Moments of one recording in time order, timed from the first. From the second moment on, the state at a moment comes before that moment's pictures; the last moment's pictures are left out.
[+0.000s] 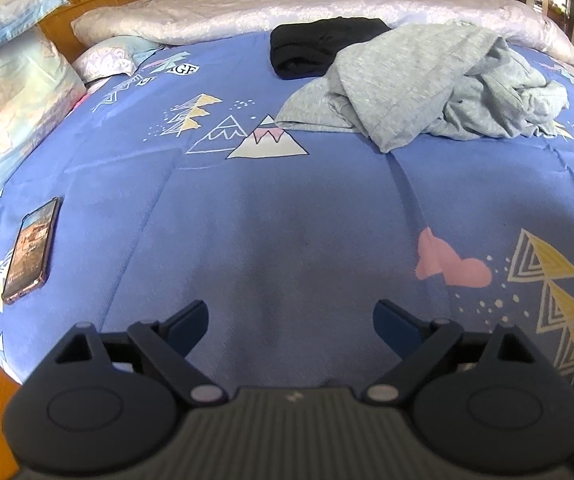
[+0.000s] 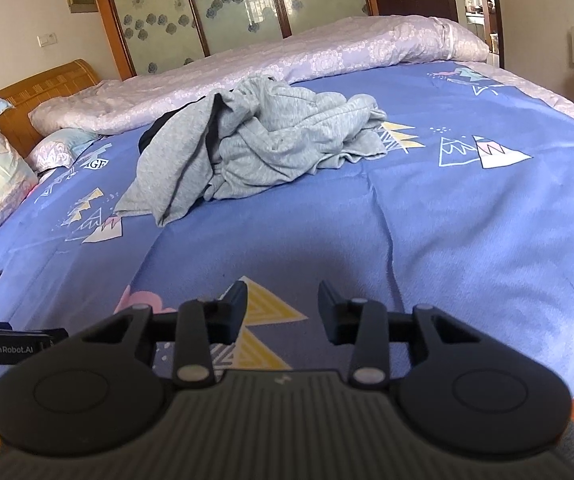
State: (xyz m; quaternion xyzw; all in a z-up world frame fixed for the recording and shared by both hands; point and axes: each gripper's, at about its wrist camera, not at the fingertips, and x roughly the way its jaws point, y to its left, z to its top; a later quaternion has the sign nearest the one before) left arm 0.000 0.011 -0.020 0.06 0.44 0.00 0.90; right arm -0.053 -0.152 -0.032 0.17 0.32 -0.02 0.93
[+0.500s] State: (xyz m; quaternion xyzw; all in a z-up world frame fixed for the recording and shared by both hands) left arm 0.016 0.046 -0.021 0.01 0.44 0.03 0.90; right arm 0.023 -0.154 0.002 0.21 0.27 0.05 0.94
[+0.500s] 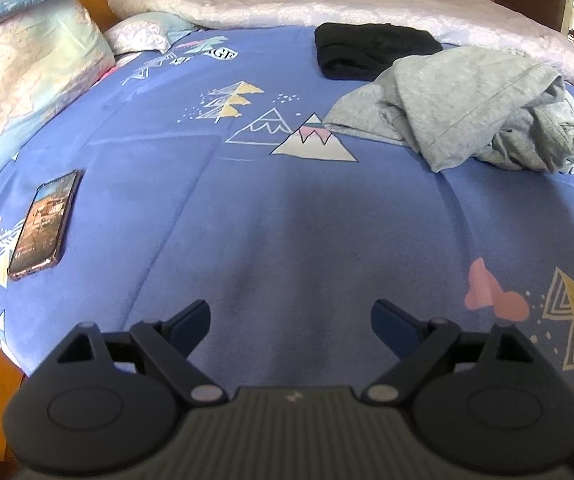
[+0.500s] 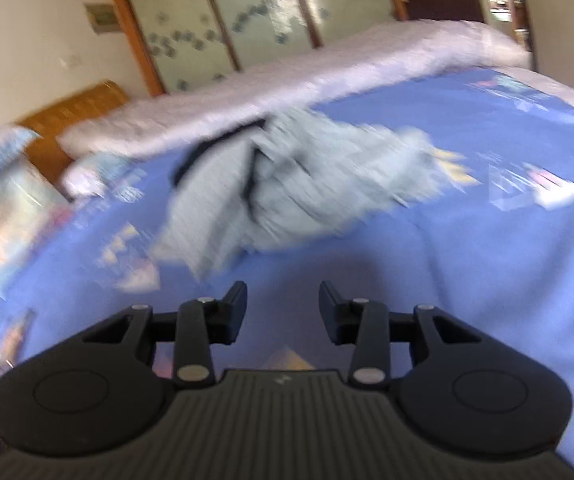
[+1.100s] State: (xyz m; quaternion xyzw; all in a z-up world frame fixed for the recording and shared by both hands) left arm 0.020 0.067 -0.010 -0.02 0.43 0.04 0.90; right arm 0.040 -0.128 0.029 0.23 0.27 0.20 0.91
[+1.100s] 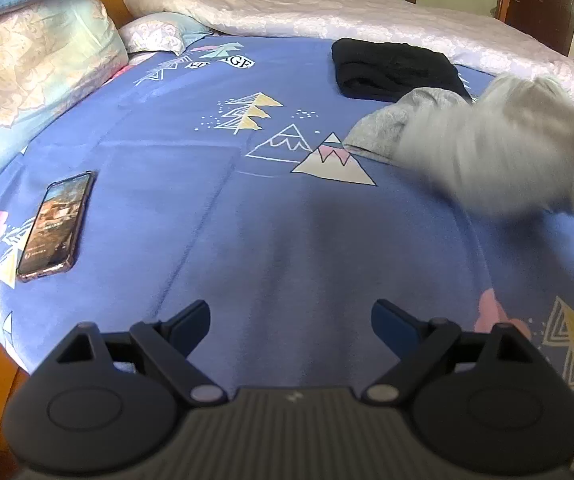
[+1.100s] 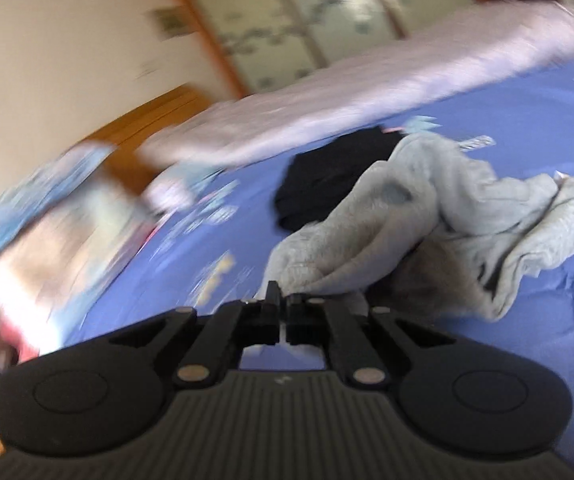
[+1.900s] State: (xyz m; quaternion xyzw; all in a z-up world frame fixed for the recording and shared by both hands) left arm 0.016 0.042 0.005 0.00 0.42 -0.03 0.91; right arm 0.074 -0.222 -0.025 0.38 0.29 0.03 0.88
